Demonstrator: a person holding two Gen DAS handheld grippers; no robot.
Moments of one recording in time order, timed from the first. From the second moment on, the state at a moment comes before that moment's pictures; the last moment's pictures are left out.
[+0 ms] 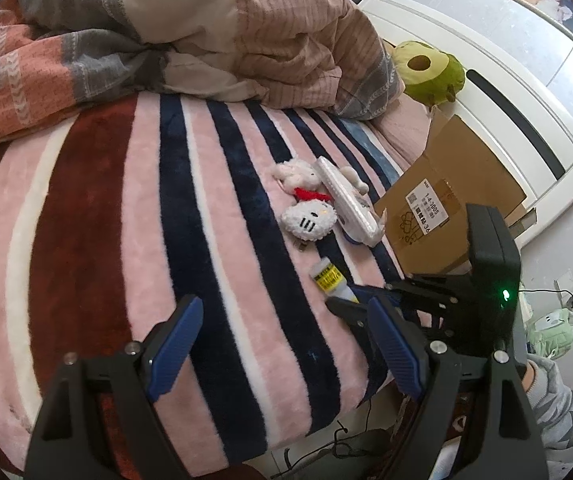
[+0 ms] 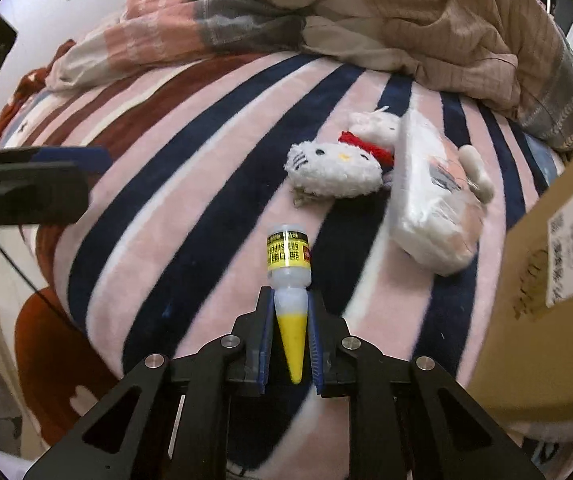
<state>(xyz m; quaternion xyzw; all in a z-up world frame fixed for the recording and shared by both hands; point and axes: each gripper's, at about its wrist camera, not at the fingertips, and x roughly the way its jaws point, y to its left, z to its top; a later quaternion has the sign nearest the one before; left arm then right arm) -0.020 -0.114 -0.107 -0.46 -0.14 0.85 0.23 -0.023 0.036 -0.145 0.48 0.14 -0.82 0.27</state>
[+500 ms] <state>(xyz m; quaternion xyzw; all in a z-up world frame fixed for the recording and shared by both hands) -0.017 -0.103 -0.067 -0.44 -0.14 0.84 0.27 -0.004 0.018 -0.071 0.39 0.15 -0.81 0.41</state>
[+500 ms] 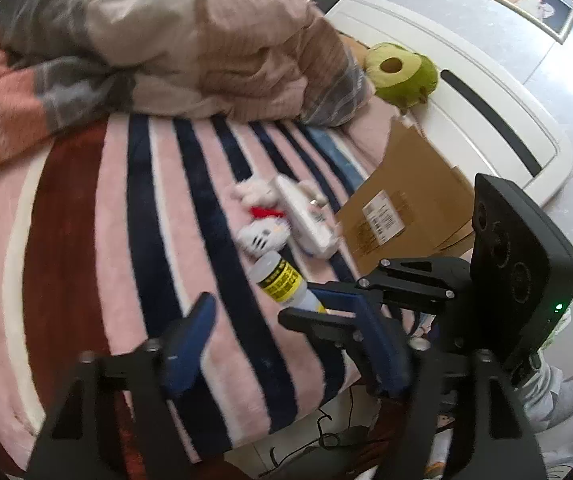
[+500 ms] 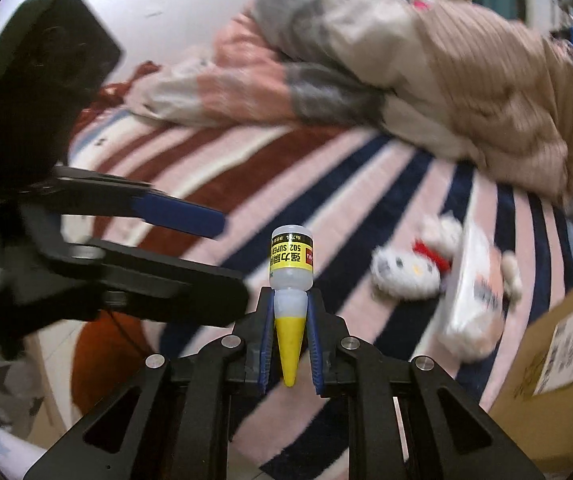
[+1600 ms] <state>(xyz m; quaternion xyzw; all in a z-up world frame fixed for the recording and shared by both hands) -0.111 0.163 0.047 -0.45 0.05 0.82 0.34 -0.071 0.253 0.024 0.40 0.01 -0.85 0.35</state>
